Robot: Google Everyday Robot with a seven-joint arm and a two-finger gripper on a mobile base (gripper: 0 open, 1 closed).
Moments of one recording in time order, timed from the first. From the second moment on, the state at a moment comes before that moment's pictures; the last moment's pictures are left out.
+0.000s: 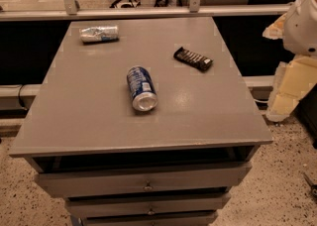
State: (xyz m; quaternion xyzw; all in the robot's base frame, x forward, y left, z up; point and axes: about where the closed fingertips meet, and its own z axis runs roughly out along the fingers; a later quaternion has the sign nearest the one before) arm 0.438 -0.216 0.978 -0.60 0.78 -0.04 0.16
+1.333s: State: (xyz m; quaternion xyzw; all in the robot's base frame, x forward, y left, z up) arm 0.477 -0.136 0.958 -0.52 0.83 0.01 0.18
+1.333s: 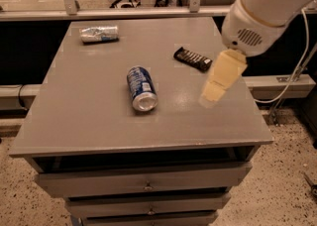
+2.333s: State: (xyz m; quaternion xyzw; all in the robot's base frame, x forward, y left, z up) arm 0.488 -0.094 0.953 -0.45 0.87 0.05 0.18
